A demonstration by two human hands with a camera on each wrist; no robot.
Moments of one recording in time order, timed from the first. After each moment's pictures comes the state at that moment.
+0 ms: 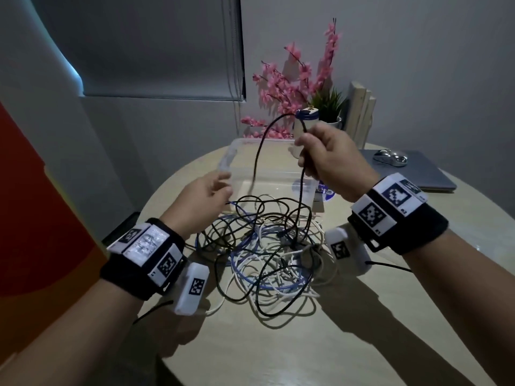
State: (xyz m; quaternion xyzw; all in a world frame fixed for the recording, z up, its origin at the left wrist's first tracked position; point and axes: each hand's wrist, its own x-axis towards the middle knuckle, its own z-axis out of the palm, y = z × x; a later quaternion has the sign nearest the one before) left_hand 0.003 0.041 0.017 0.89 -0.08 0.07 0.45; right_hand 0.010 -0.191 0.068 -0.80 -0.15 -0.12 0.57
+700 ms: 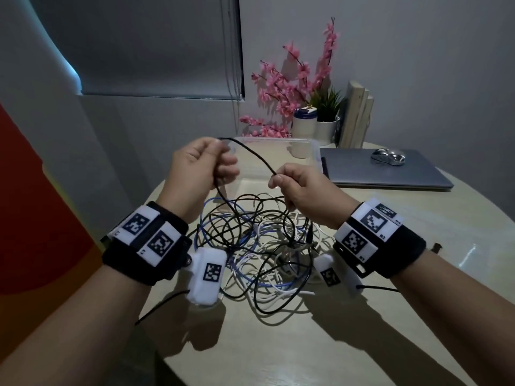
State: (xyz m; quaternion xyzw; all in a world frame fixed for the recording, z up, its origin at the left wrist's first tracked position) left_hand -0.005 0.018 0.054 0.67 -0.08 0.15 0.72; right_hand -0.004 -0.172 0.030 -0.85 -0.20 -0.04 0.49
